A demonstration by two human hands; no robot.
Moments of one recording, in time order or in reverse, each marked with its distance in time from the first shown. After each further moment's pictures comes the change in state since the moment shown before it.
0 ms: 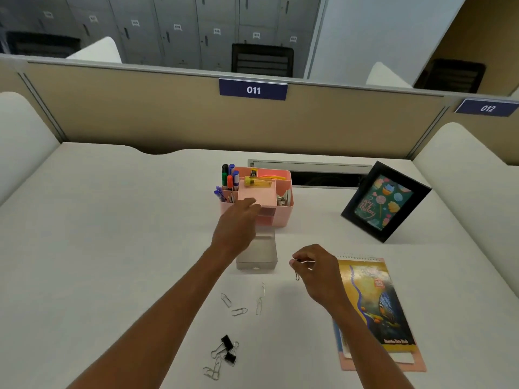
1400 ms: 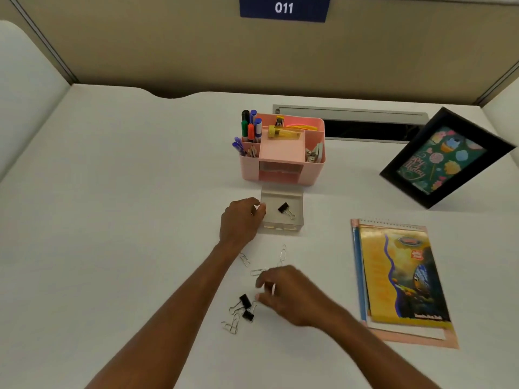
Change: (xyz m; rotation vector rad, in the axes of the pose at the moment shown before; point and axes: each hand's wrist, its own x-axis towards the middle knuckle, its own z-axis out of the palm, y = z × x) left_hand -0.057 -0.040 0.066 -0.261 -0.021 -0.468; right_hand -0.061 -0.028 0.054 -0.381 -0.869 -0.044
